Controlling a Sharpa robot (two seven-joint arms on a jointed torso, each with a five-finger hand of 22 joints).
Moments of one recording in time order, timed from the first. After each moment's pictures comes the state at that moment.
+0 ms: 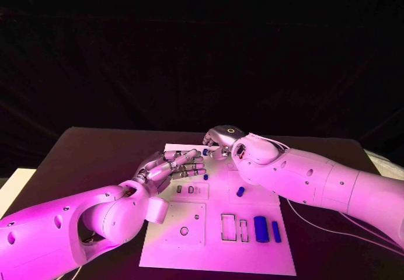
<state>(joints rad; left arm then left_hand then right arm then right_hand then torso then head) 1.15 -0.88 0.00 1.77 0.07 -0.31 0.39 1.38 0.03 0.16 0.10 0.12 1.01 0.23 0.07 0.07 0.98 0.18 0.07 0.06 0.98 0.16 0.07 0.14 0.17 0.87 0.27 0.15 0.07 1.27 -0.45 -0.01 1.14 -1.70 -0.32 -0.19 1.27 -0.07 0.48 -0.10 0.10 0.96 0.18 0.06 0.06 1.03 0.12 0.06 0.06 1.44 0.02 1.05 0.89 0.17 1.17 0.11 0.90 0.50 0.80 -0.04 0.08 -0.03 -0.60</state>
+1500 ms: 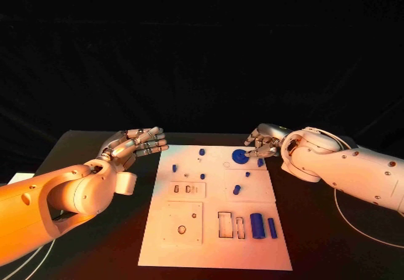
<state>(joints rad) 1.20 -0.99 0.02 1.65 0.07 -0.30 0.41 1.38 0.02 0.18 0.08 0.12 0.99 0.24 0.07 0.07 1.00 0.19 0.07 0.06 1.00 0.16 0.08 0.11 0.17 0.90 0.26 0.16 0.07 1.30 -0.78 0.00 1.34 -1.38 -0.21 -0.24 1.27 -0.13 0.27 0.07 0.22 0.95 0.14 0.08 0.07 1.19 0.05 0.72 0.67 1.47 -0.03 1.34 1.22 0.14 1.30 0.06 1.18 0.86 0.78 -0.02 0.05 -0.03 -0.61</state>
